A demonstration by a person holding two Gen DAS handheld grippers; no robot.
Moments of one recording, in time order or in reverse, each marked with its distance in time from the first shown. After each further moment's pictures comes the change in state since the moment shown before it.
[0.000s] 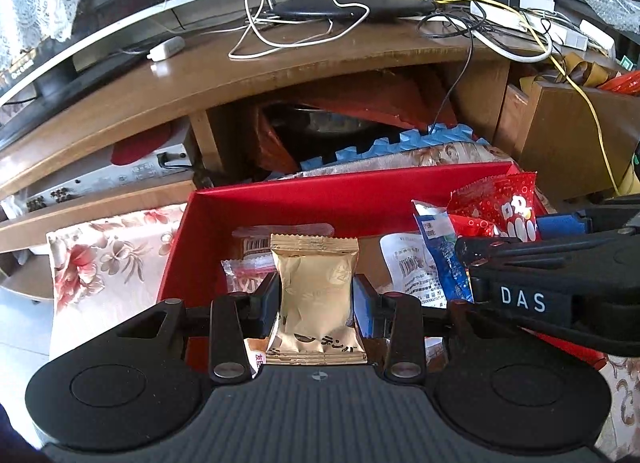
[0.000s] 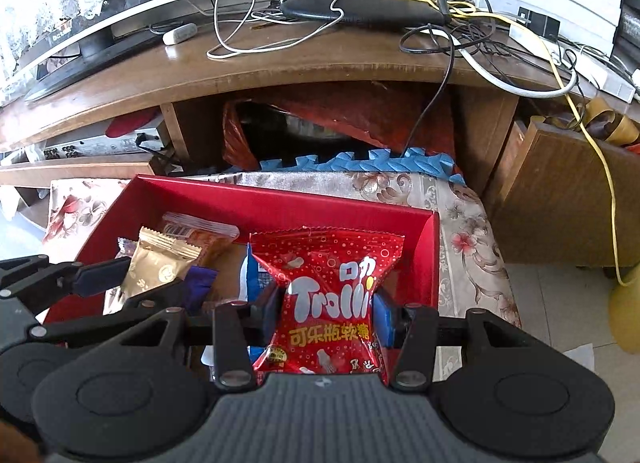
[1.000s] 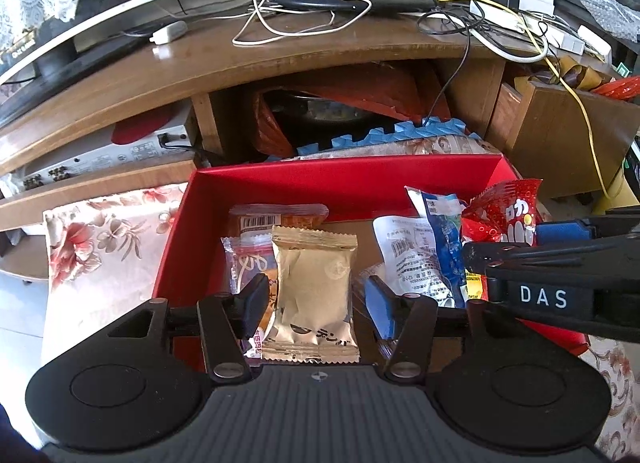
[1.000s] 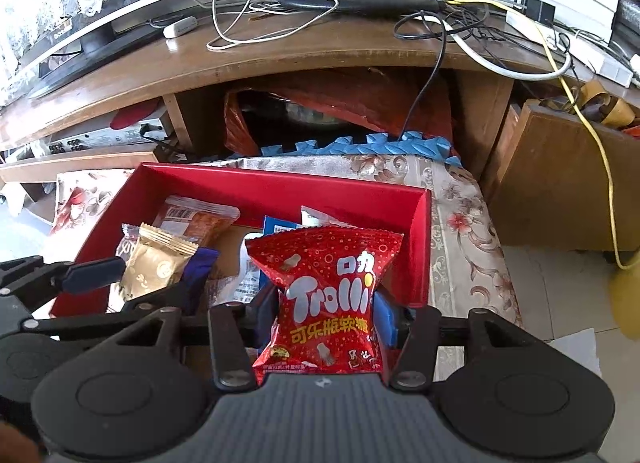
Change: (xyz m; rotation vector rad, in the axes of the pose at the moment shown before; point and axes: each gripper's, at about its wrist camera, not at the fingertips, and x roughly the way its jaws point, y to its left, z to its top) left arm -0.011 0.003 -0.006 -0.042 0.032 -0.030; right arm -0.010 -0.007 -0.008 0.017 0.036 0.017
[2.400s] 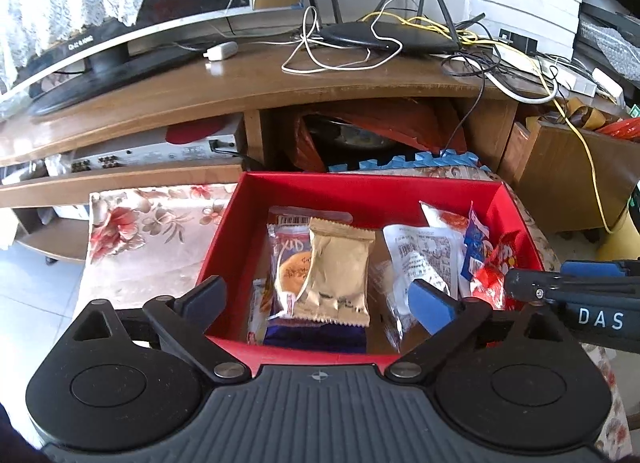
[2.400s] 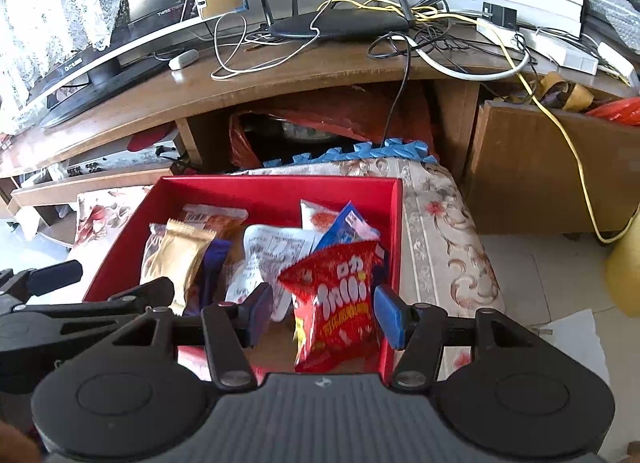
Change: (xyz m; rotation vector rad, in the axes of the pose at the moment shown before) left arm -0.050 0.006 -0.024 -0.098 -0.090 0.060; right arm -0.053 -0.011 -0.034 0.069 -0.074 0.025
